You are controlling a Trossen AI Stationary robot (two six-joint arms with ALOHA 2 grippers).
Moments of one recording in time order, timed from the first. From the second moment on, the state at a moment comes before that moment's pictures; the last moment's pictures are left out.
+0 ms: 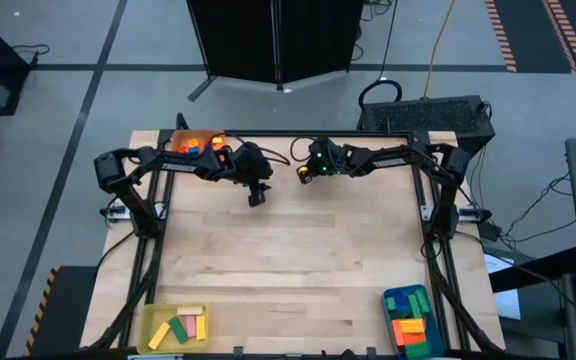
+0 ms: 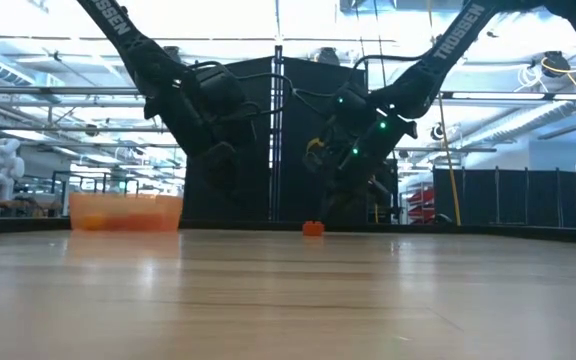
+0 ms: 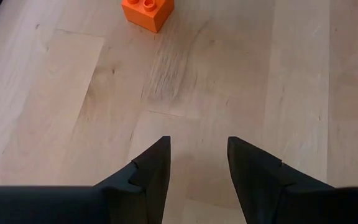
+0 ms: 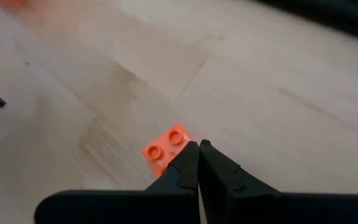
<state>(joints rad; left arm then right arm) 0.44 1.67 0.86 -0.09 0.15 0.22 -0.46 1.89 1.04 0.03 0.11 0.52</state>
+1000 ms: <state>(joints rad) 0.44 1.67 0.86 -0.08 0.15 0.22 -0.53 1.95 1.13 -0.10 0.05 0.53</state>
